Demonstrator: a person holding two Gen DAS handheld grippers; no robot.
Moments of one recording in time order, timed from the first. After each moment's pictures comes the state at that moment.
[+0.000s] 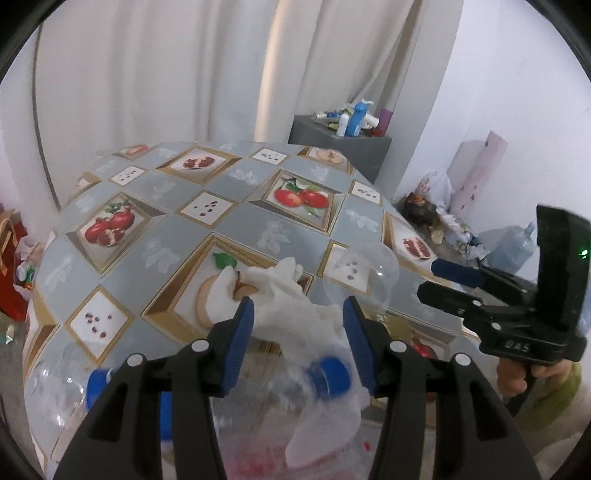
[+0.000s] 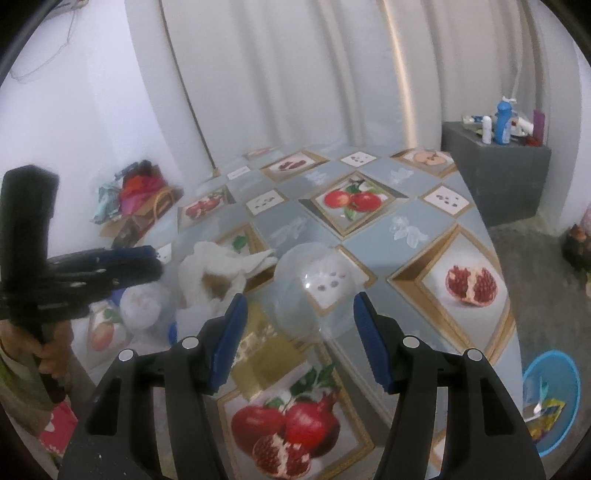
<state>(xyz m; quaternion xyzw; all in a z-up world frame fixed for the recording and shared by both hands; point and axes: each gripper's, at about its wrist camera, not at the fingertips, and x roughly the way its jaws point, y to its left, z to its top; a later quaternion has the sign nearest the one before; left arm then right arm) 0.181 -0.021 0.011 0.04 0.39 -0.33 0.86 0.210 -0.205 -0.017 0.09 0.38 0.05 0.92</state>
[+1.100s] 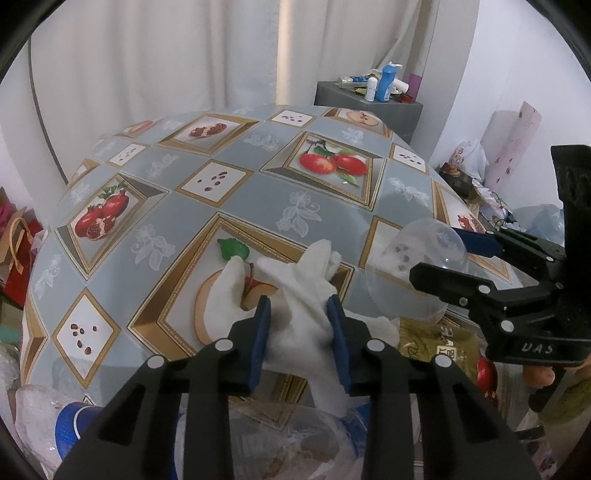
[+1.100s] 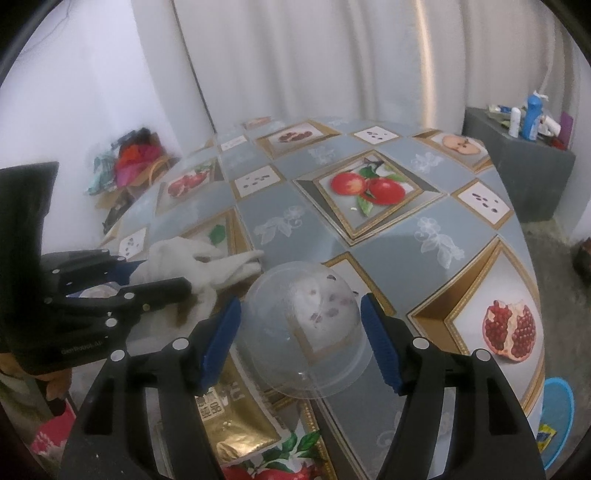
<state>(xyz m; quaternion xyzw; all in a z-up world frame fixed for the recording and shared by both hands) 0.218 -0.051 -0.032 0.09 0.44 -0.27 0.85 0.270 -0.203 -0.049 0.06 0.43 0.08 0.90</state>
